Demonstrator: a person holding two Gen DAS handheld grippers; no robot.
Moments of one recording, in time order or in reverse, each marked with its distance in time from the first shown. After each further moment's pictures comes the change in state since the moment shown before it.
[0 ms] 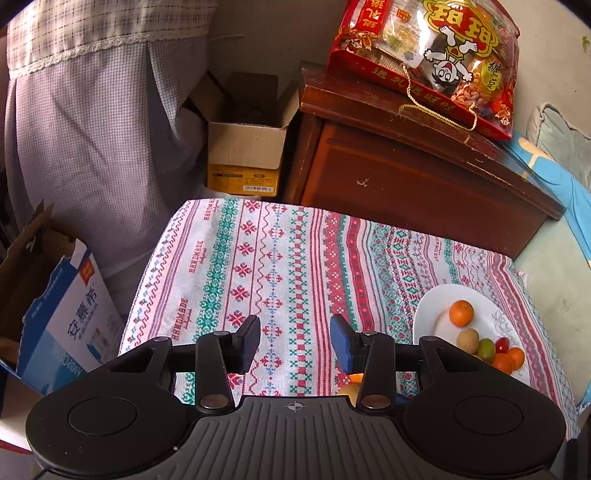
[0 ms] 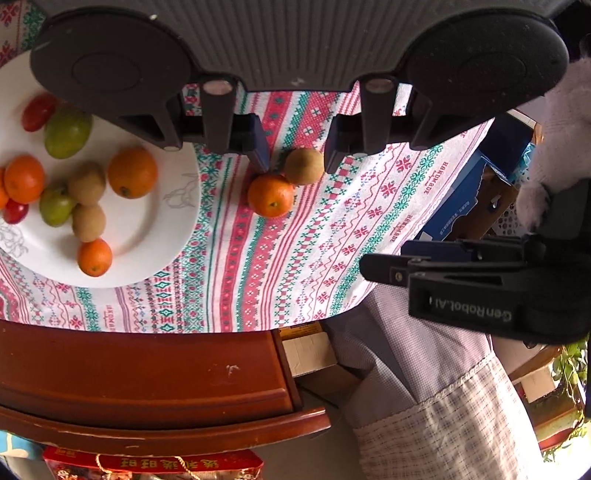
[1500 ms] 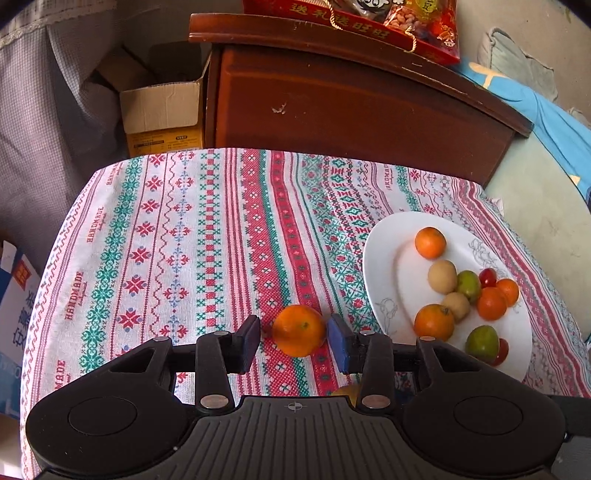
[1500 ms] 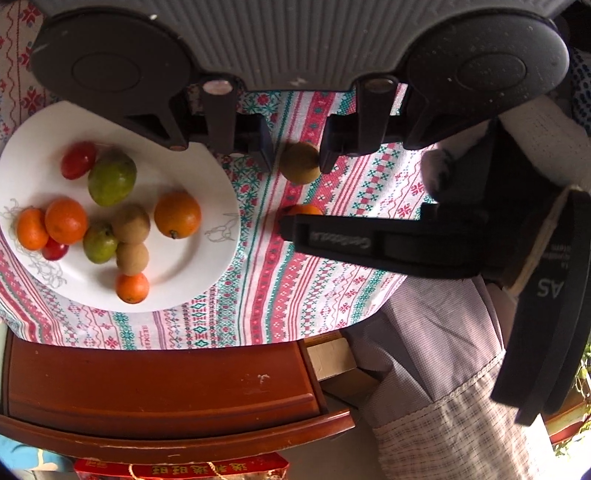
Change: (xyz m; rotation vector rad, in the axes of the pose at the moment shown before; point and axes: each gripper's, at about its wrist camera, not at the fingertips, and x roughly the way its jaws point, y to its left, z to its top) left arm 0.052 -0.049 -0.035 0.155 0.097 -0.099; right arm -0.023 -0.014 -0.017 0.037 0.012 -0.034
